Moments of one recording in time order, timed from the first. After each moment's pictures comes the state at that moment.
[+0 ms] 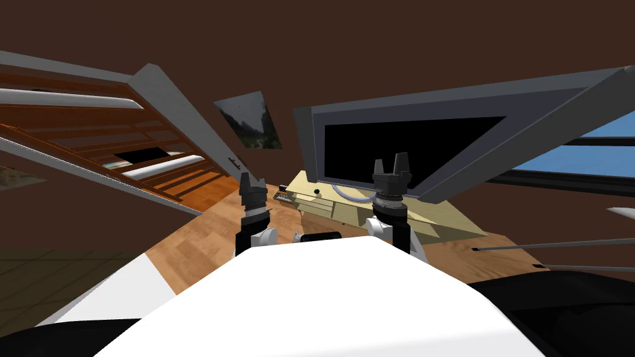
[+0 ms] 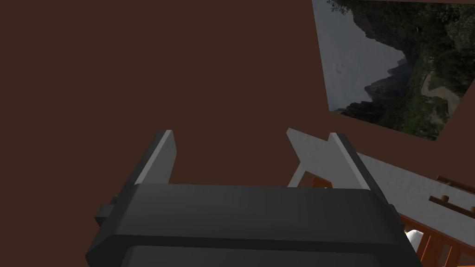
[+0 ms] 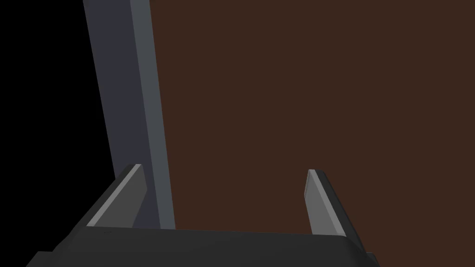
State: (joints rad) left arm 0.52 -0.02 -0.07 -2.30 0.08 -0.41 -0.17; right arm 0.50 -0.04 -0.05 -2.35 0.05 -0.63 -0.01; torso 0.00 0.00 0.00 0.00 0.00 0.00
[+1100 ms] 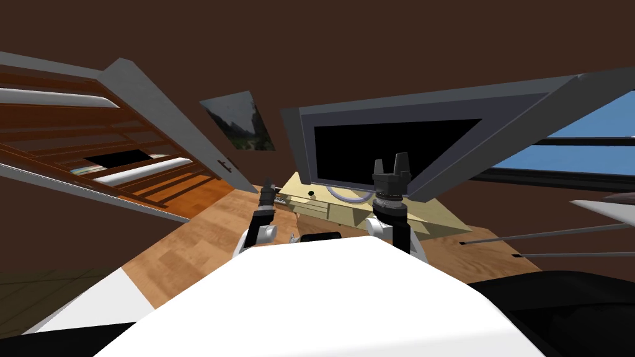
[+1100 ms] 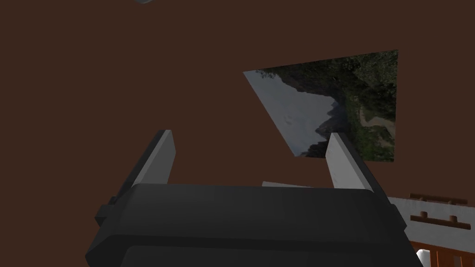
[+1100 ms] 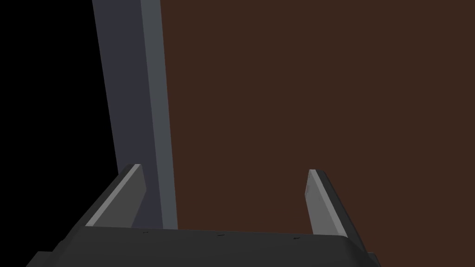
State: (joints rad) left arm 0.40 0.13 -0.02 -2.06 0.01 -0.29 -0.19; right arm 0.50 -0.04 -0.05 -2.35 0.05 -0.63 -0.01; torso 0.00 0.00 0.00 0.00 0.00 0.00
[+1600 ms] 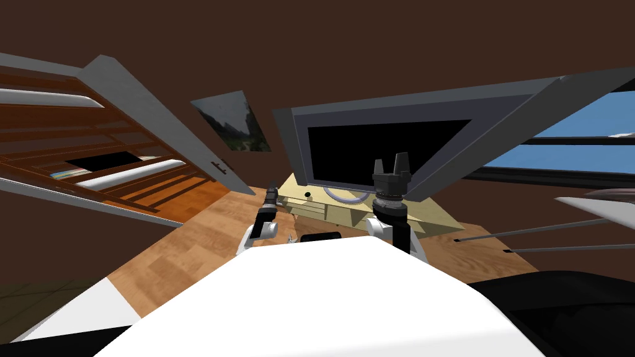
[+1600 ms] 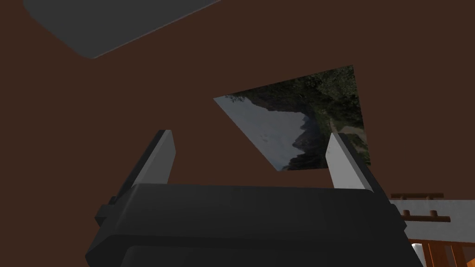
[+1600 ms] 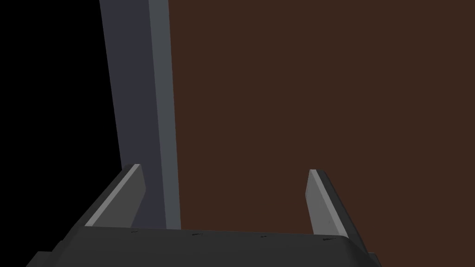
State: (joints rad) left arm 0.32 0.15 0.00 -1.92 -0.03 -0.22 -0.21; right arm 0.50 -0.04 -0.05 -2.35 0.05 -0.63 -0.01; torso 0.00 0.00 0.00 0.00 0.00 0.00
